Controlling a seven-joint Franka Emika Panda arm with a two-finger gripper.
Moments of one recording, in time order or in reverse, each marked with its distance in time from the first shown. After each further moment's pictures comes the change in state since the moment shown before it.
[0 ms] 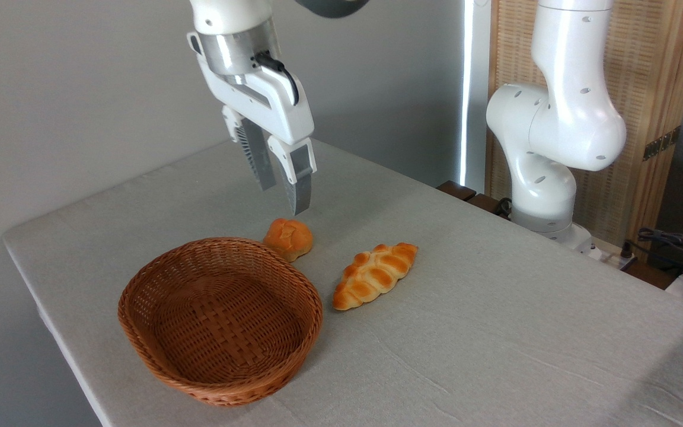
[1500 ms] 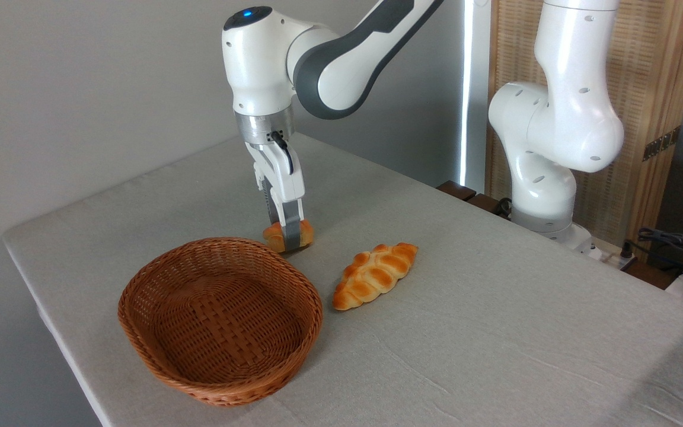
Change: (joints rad) arm -0.067 -0.026 -0.181 -0.421 -0.022 0.515 0.004
